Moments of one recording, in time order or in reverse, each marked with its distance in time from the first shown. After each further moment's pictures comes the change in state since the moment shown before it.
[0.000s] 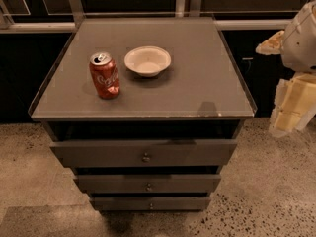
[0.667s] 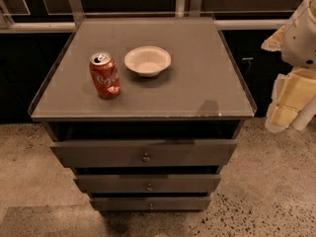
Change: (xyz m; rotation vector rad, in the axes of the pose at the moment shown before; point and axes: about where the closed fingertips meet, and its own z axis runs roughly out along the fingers) arm 0.001 -0.006 -0.005 0.028 0.046 0.073
